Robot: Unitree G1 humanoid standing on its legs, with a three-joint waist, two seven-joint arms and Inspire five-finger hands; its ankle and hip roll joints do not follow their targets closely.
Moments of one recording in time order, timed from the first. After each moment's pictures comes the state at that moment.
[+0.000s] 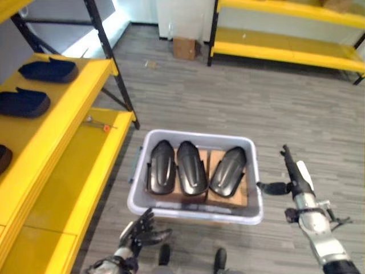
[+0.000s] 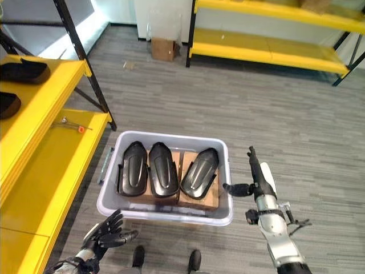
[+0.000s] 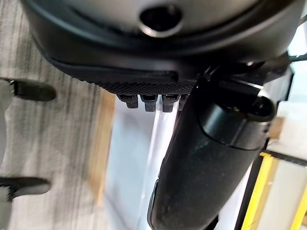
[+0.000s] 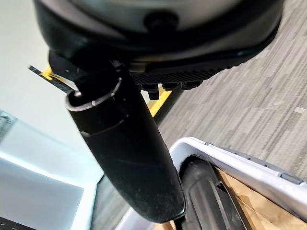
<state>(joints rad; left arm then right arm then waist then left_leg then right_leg) 0.22 0.45 -0.28 0.37 -0.58 -0.08 -0.12 -0.10 -0.55 0.08 0.29 -0.01 -0.10 -0.22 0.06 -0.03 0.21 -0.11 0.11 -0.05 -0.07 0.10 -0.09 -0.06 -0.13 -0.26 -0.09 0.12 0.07</state>
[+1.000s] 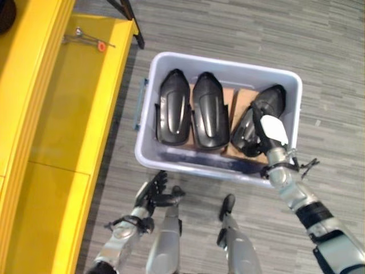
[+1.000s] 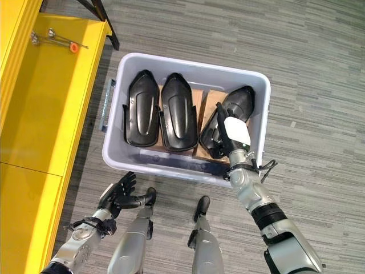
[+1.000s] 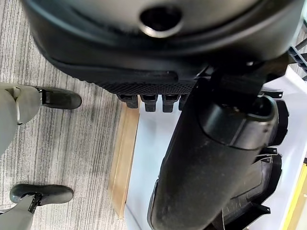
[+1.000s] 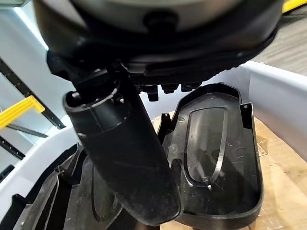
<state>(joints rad) -0.03 0.45 -0.35 0.35 -0.59 -0.11 0.00 -0.56 -0.55 0.38 0.48 -0.43 0.03 -0.34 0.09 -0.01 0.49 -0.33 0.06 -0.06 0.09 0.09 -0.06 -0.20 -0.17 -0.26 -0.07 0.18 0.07</state>
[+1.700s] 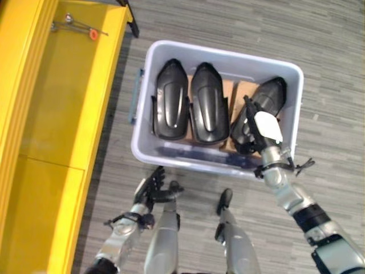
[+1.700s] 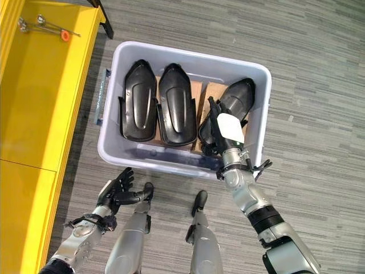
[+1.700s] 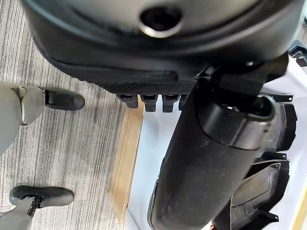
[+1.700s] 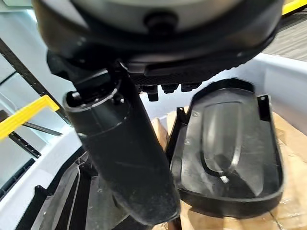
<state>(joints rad) -0.06 0.45 -0.35 0.36 -0.59 -0.12 0.04 -0.51 -0.52 0.37 0.32 -0.45 0.05 -0.35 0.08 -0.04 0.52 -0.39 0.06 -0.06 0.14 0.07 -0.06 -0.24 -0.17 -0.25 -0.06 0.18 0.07</state>
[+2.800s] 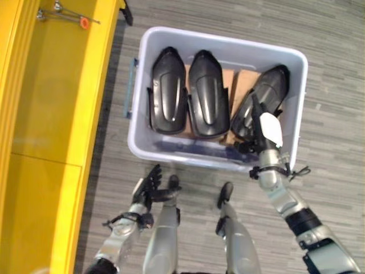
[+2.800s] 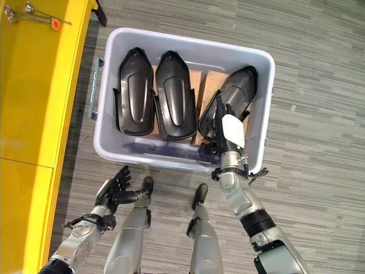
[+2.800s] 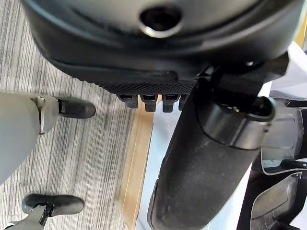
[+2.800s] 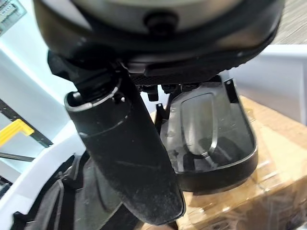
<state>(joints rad) -0.06 0.45 -0.35 0.35 -0.59 -0.13 0.09 -0.50 -0.44 0.34 0.33 -0.43 0.10 -0.47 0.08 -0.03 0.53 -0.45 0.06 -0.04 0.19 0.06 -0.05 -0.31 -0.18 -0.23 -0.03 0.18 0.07</state>
